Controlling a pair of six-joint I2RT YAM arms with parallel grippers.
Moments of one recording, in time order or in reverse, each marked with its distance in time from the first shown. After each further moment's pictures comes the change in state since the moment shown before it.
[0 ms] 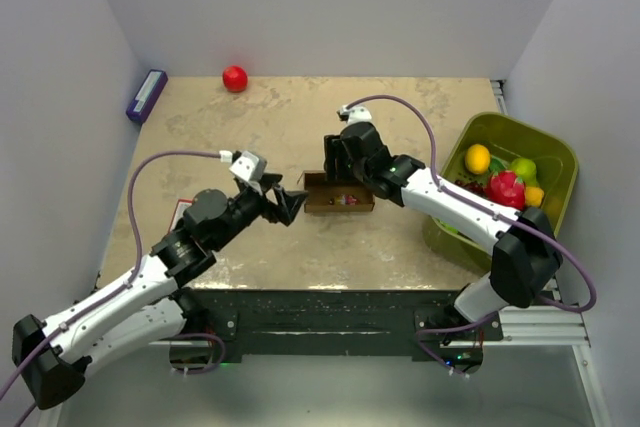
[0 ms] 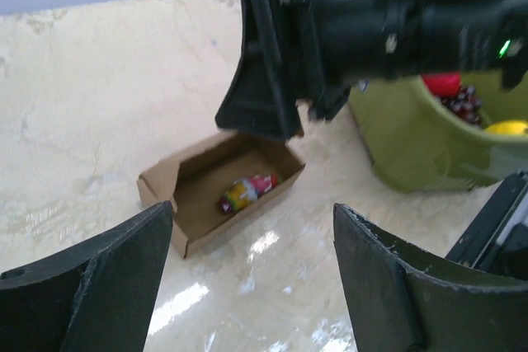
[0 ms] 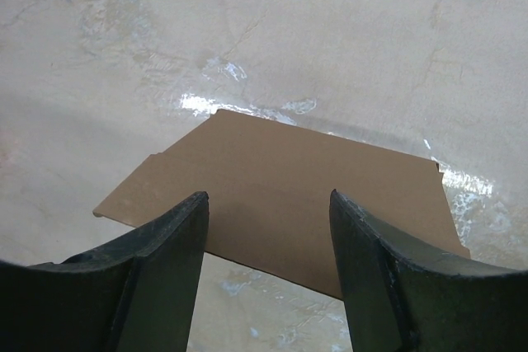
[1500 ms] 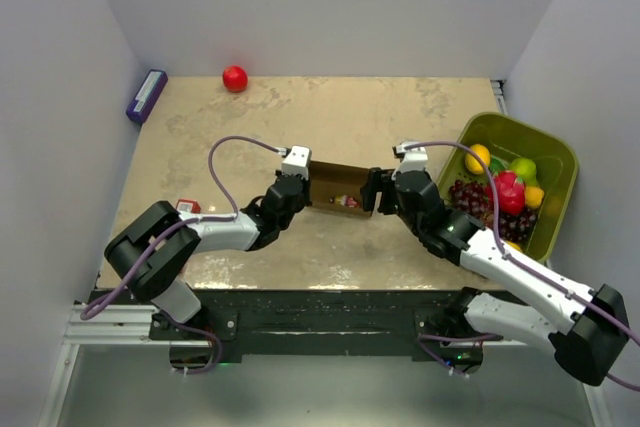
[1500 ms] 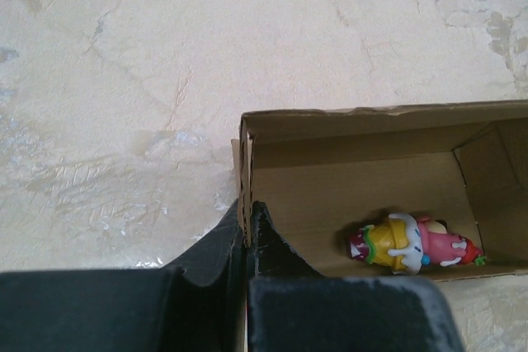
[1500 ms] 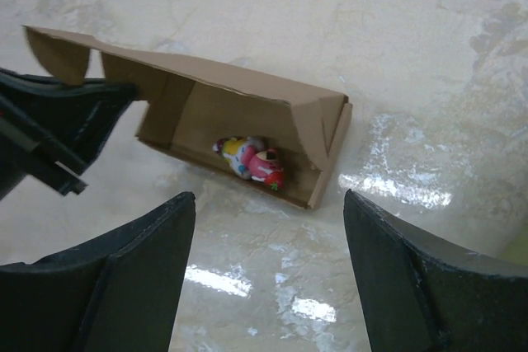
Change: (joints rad) left arm 0.008 0.830 0.103 0.452 -0.366 -0.018; right arm 0.006 -0.533 -0.492 0.101 0.122 0.048
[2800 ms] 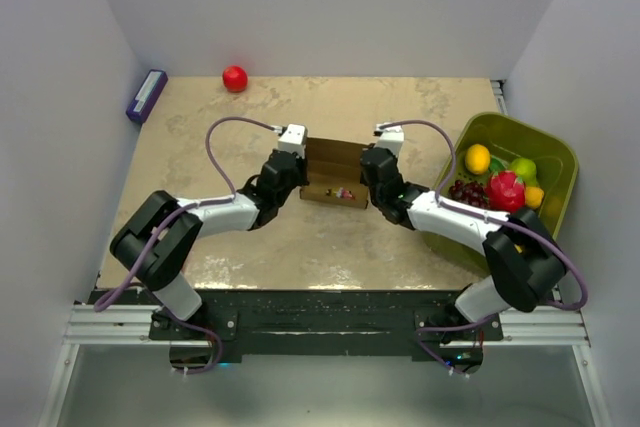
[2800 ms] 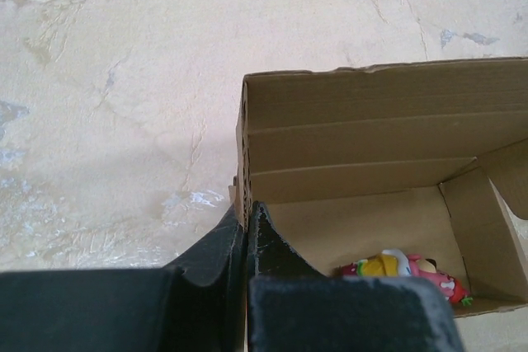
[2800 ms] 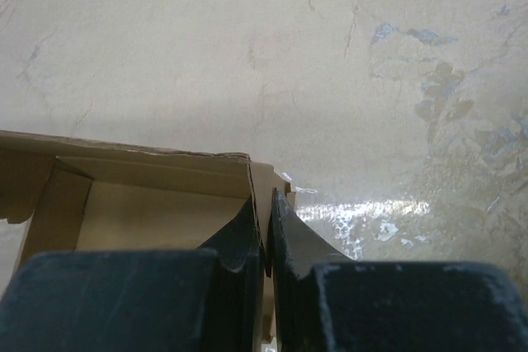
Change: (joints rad) left arm 0.129 0.060 0.143 -0.061 0.154 0.032; right arm -0.067 0.501 0.134 0.354 0.245 -0.039
